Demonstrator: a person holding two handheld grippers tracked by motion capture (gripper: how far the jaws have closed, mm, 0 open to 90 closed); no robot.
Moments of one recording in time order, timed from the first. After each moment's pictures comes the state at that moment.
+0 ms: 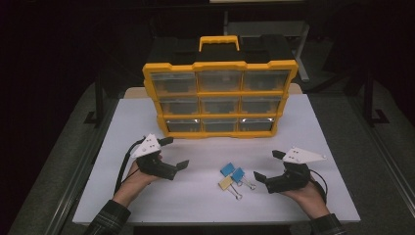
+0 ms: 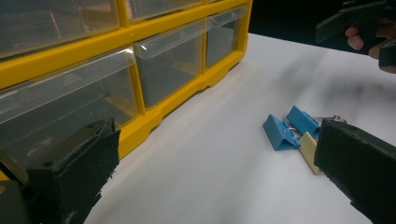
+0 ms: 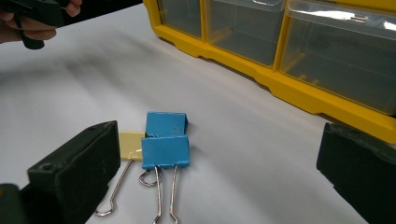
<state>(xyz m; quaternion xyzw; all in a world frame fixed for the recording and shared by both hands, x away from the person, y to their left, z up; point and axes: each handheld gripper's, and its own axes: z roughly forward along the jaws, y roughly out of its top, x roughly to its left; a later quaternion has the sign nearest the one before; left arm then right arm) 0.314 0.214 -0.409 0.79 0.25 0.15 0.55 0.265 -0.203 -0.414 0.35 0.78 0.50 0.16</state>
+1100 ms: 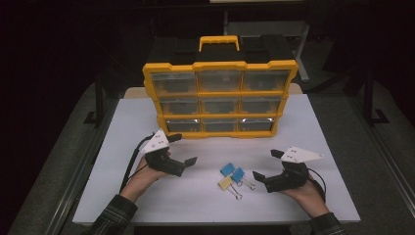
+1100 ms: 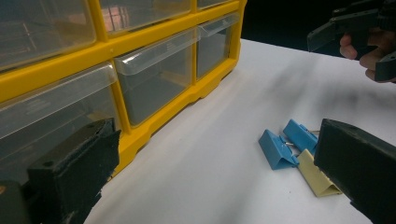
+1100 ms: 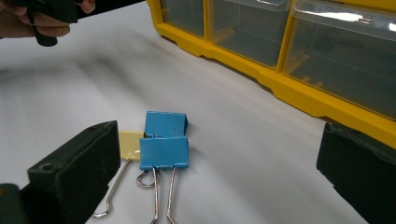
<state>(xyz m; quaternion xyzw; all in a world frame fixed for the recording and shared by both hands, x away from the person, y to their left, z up) 0.325 0.193 -0.408 0.78 0.23 0.14 0.56 0.270 -0.201 -0.416 0.34 0.78 0.50 0.15</state>
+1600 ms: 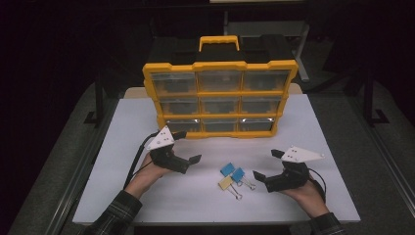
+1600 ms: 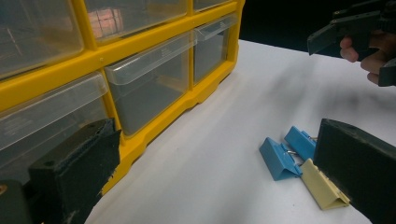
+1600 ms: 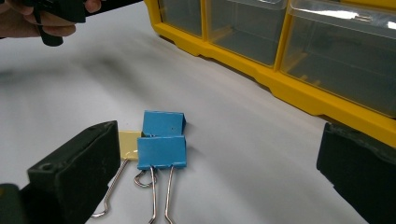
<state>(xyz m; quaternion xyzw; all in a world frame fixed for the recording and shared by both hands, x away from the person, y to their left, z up) 0.334 0.181 -0.407 0.79 0.22 0.14 0.56 0.270 -0.202 -0.417 0.34 0.78 0.50 0.16</state>
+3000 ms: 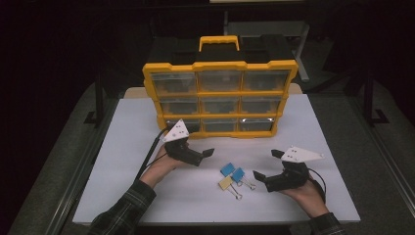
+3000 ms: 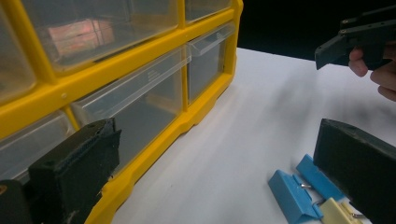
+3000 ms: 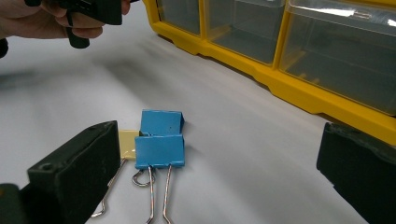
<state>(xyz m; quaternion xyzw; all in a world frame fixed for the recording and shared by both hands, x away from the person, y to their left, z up) 0.360 0.145 -0.410 0.79 0.20 0.14 0.57 0.271 -0.202 -0.419 0.35 0.78 0.50 0.15</state>
